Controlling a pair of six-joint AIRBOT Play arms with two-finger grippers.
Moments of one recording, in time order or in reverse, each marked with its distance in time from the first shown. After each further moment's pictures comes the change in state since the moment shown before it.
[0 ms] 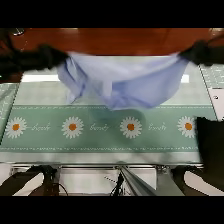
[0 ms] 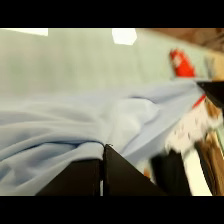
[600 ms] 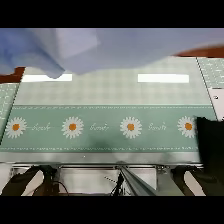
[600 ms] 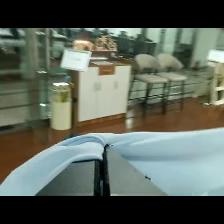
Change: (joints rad) left arm 0.183 0.257 0.721 0.207 -0.072 -0.072; right arm 0.011 0.444 0.540 -0.318 0.145 0.077
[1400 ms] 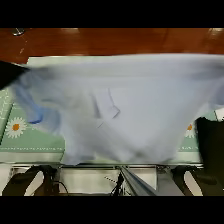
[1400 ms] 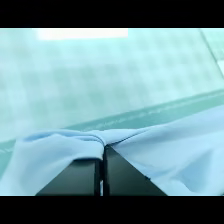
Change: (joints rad) left arm -0.089 0.059 -0.727 0.211 -0.219 -0.097; right arm 0.000 0.071 -0.521 -0.018 0.098 0.002
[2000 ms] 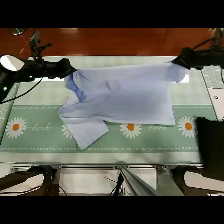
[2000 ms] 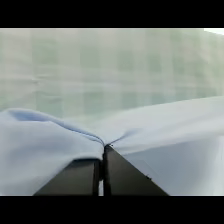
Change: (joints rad) left arm -0.182 -0.591 -0.031 -0.097 0.523 0.039; right arm 0.038 -0.761 -0.006 0.225 -0.354 -0.061
